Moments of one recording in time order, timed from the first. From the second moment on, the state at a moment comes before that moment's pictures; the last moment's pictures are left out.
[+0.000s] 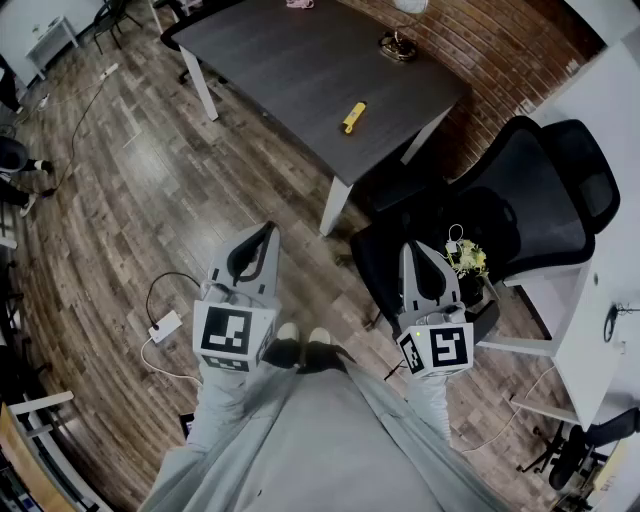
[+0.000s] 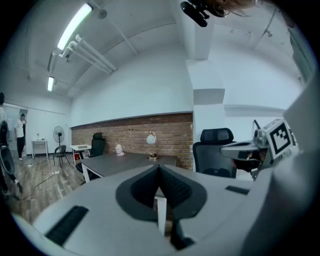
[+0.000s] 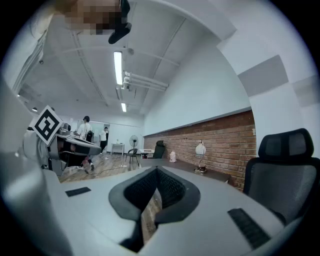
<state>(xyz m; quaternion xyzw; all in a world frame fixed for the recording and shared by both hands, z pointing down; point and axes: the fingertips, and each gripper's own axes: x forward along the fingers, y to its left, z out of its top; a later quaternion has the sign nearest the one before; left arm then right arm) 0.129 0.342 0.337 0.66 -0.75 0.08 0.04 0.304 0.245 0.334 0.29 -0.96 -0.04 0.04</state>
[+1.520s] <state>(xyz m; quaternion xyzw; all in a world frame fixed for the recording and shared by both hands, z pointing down) -0.068 0.213 0.336 0.67 -0.74 0.07 0.04 0.119 0.119 0.335 0.31 -0.95 0.00 0.03</state>
